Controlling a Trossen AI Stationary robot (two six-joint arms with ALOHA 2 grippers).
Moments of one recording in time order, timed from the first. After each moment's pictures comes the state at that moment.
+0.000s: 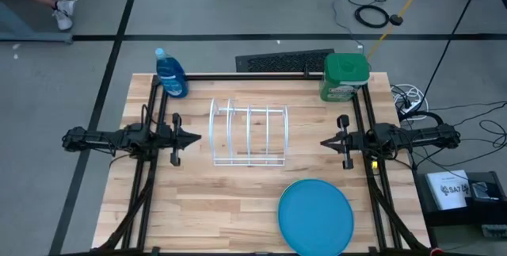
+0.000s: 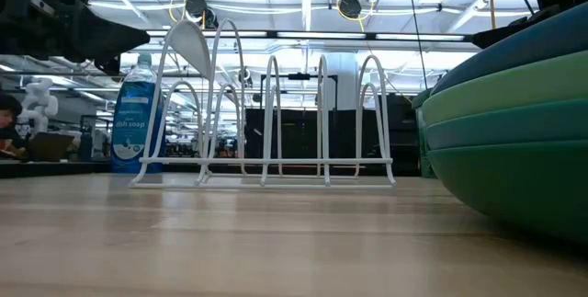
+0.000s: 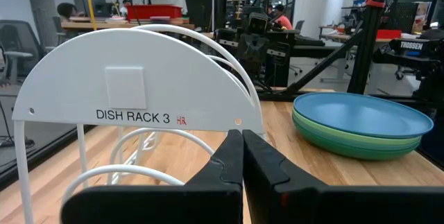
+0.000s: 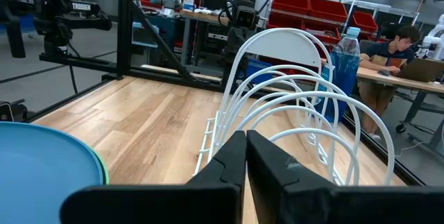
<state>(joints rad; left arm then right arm) -0.08 0.00 0.01 0.04 -0.14 0.01 0.12 0.01 0.01 0.03 0.08 -0.16</state>
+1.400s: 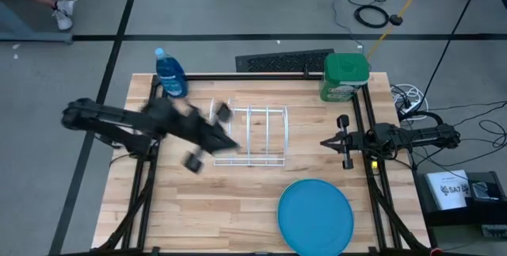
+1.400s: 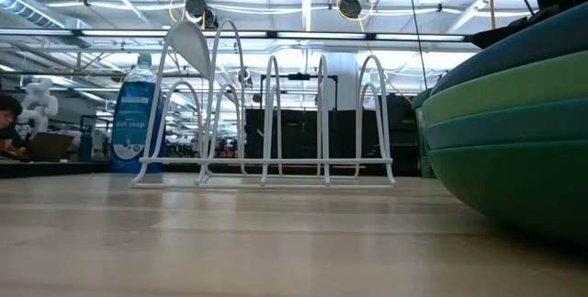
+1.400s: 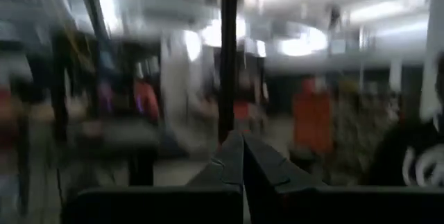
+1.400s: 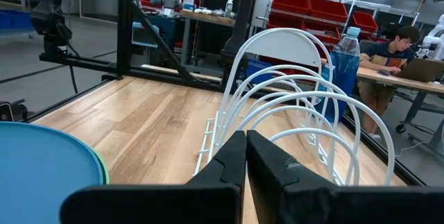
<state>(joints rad) -0.16 1.28 1.14 0.38 0.32 -0.07 0.12 0.01 0.01 0.03 0.08 -0.16</state>
